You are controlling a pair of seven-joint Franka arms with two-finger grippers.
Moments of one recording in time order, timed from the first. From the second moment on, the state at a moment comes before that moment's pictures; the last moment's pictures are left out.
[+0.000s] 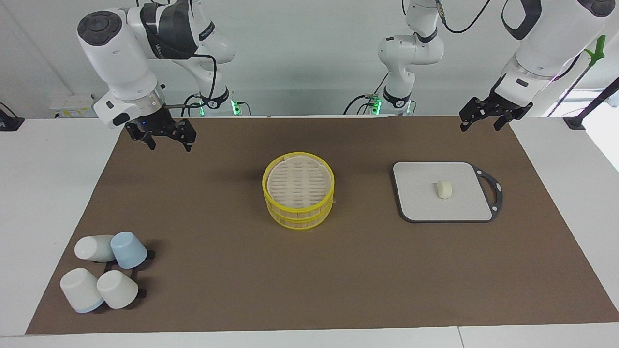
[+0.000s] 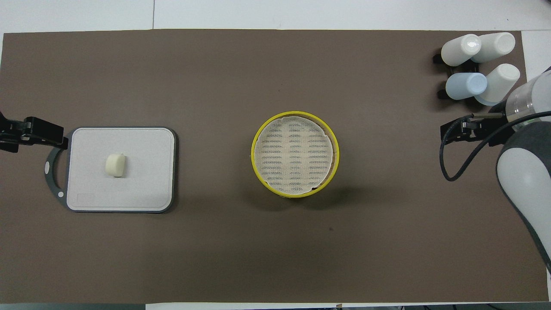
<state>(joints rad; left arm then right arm) -0.09 0.00 0.05 -1.57 -0.02 1.48 -0.01 0.02 -0.01 0.07 -1.74 0.02 1.68 0.13</state>
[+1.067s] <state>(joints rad) -0.05 0.01 0.05 -2.31 -0.02 2.33 0.14 0.65 0.57 0.12 -1.36 -0.04 1.97 0.75</state>
